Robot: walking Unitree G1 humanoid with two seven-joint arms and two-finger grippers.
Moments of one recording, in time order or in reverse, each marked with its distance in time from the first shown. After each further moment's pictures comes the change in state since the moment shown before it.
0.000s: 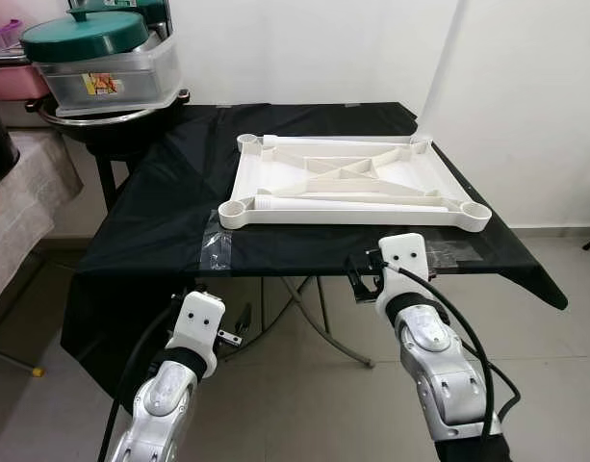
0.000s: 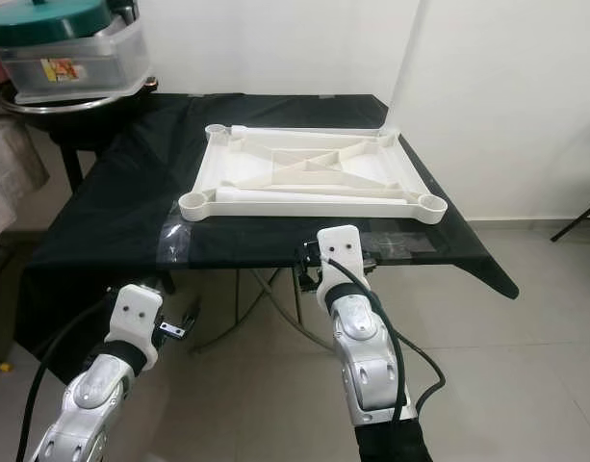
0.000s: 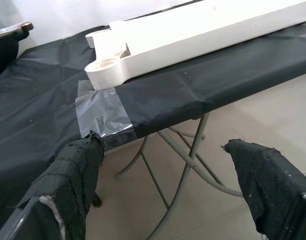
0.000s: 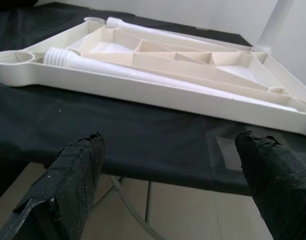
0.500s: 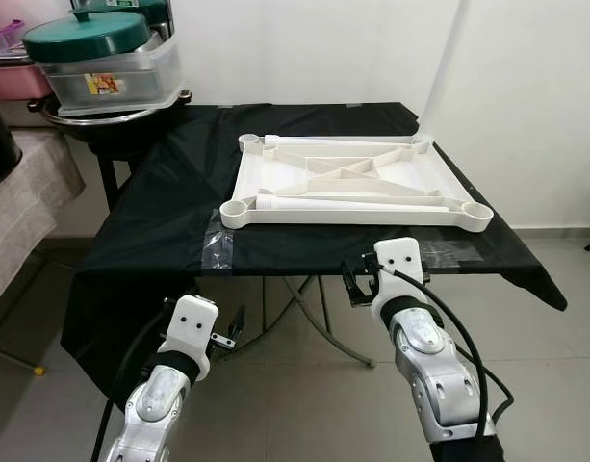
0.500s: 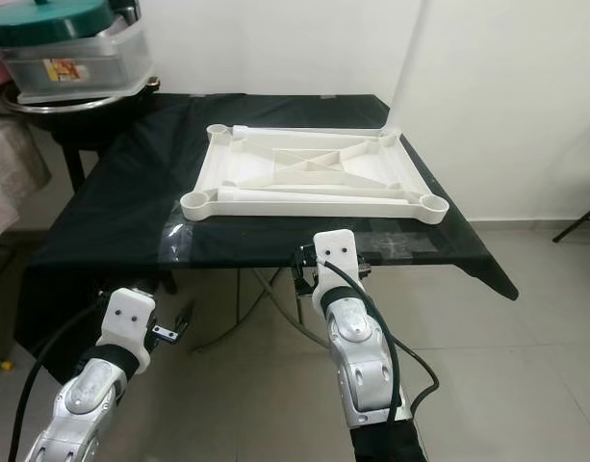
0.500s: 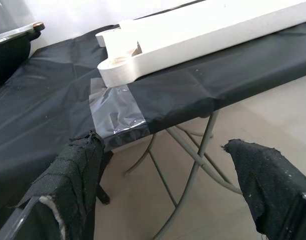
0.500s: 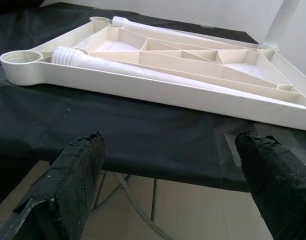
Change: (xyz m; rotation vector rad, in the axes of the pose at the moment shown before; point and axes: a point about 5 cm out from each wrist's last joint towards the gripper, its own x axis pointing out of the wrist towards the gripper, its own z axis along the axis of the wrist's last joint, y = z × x) left arm -0.004 0.009 -0.001 0.017 0.004 0.030; right arm 0.000 0.006 -0.002 0.016 0.001 0.014
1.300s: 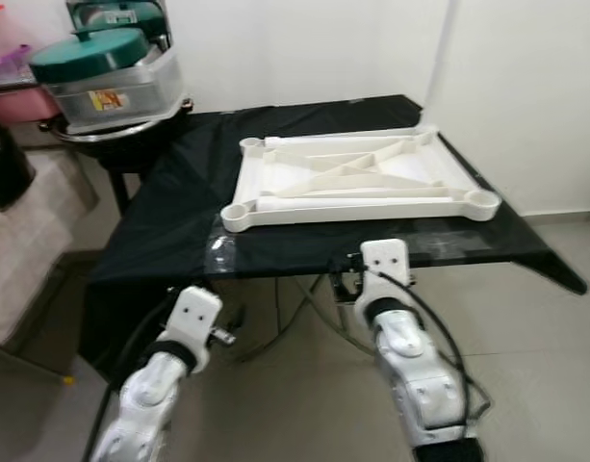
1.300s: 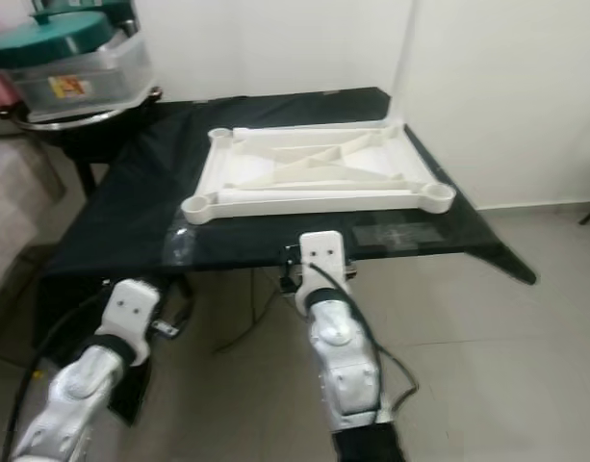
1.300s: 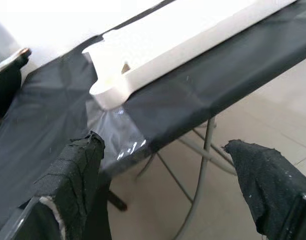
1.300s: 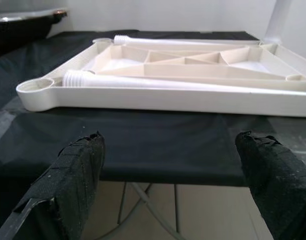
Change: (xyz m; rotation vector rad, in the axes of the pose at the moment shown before) left arm 0.015 0.007 0.012 0.073 -0.009 -0.098; right arm -0.002 0.024 0.006 0.056 -0.044 -0.016
